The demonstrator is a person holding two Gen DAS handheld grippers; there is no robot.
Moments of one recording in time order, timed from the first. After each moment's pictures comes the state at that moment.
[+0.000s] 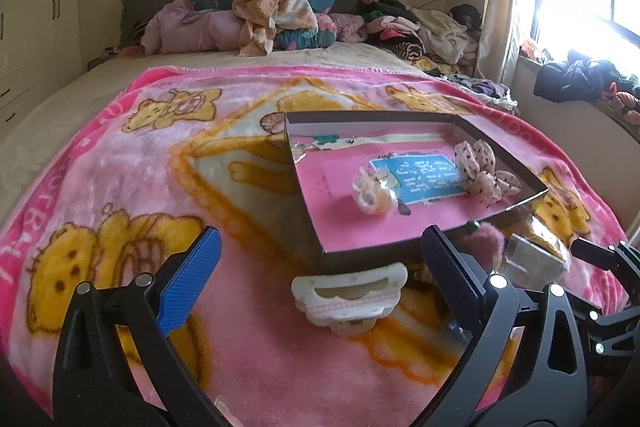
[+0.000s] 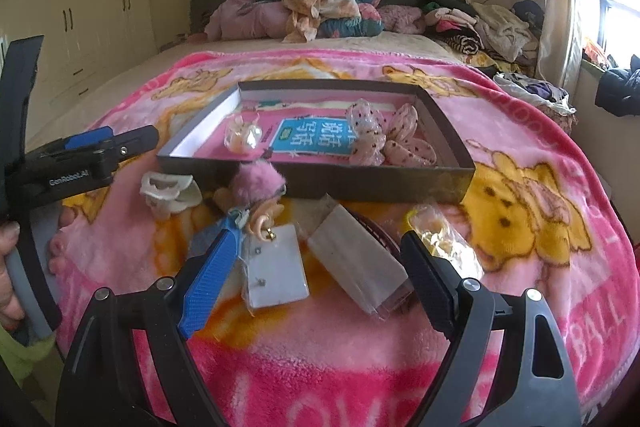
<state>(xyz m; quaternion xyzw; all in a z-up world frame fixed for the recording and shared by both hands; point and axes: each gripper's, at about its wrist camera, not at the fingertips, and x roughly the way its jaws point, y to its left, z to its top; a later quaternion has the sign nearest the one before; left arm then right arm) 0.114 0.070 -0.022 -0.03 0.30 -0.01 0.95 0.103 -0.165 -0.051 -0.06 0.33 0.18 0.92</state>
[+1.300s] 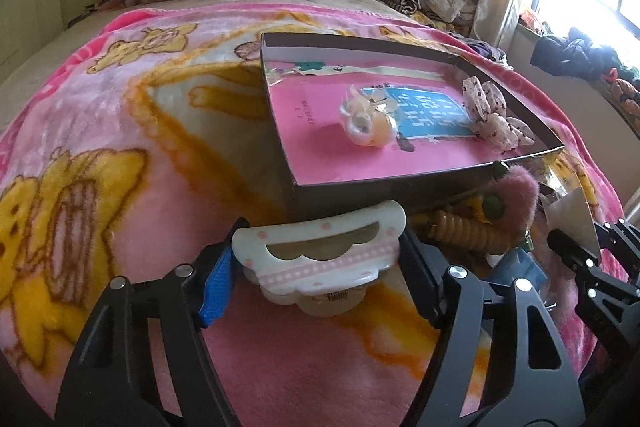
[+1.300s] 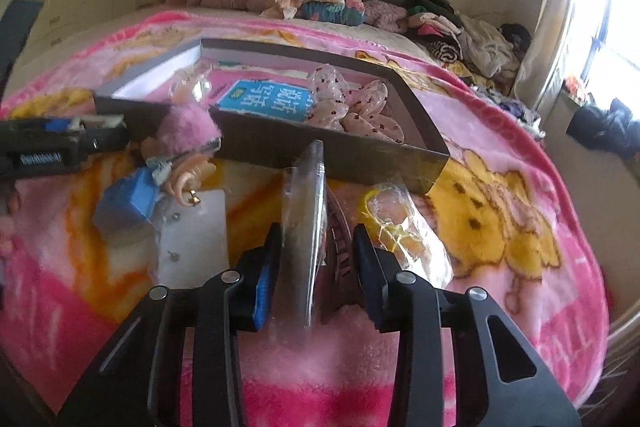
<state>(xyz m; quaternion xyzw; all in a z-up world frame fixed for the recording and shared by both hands) 0.138 0.063 -0.072 -0.05 0.38 -0.03 0.92 0.123 -0.180 -0.083 -0.12 0.35 0.14 0.92</state>
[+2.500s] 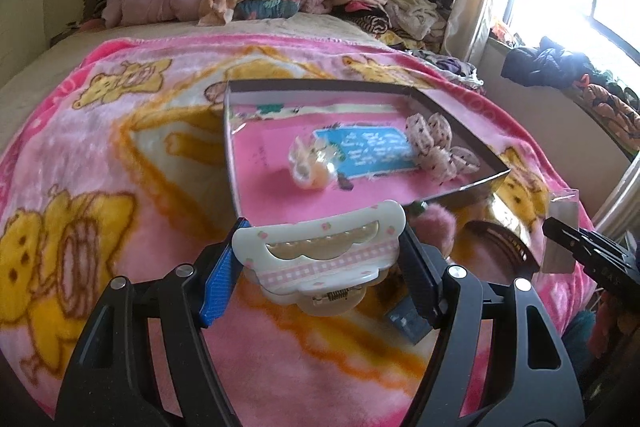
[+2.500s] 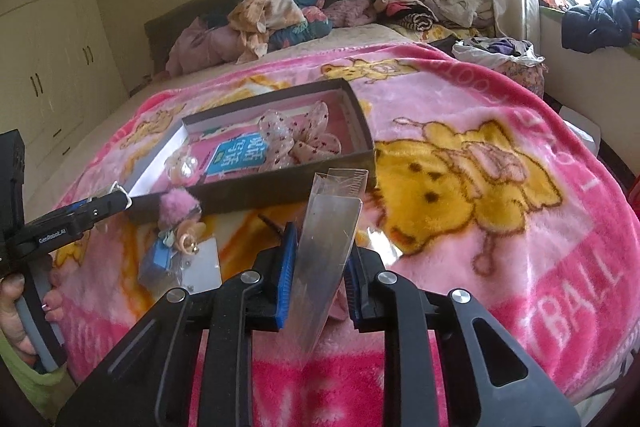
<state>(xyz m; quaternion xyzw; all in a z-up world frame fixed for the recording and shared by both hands) 0.128 0.044 -0.026 -0.06 0.34 -0.08 0.93 0.115 -0.254 -0.043 0.05 0.33 0.14 0.93</state>
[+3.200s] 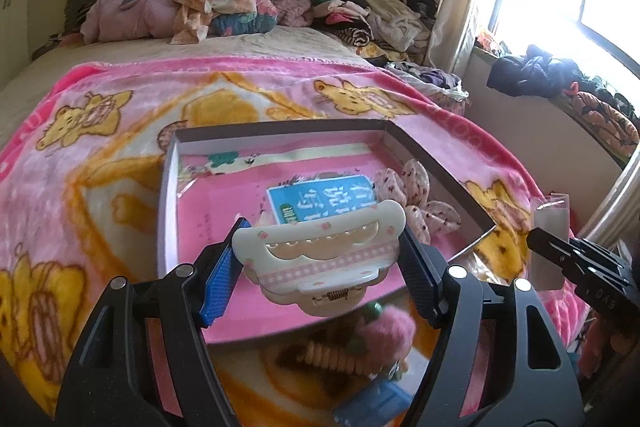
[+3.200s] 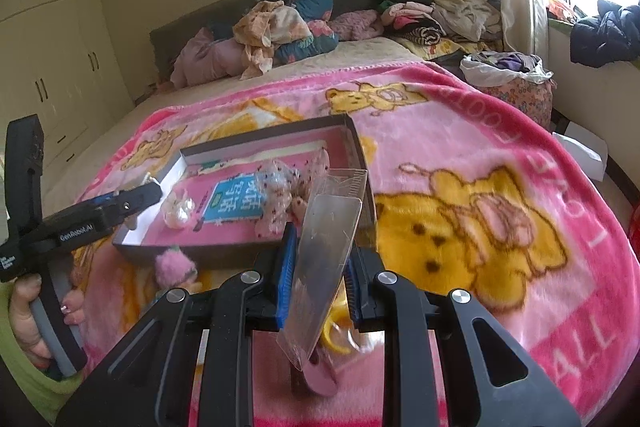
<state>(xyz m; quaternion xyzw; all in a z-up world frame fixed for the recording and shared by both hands) 0.184 0.010 -0.007 -0.06 0.32 -0.11 0.94 0.162 -0.254 -0.015 0.05 0.32 0.16 0.93</state>
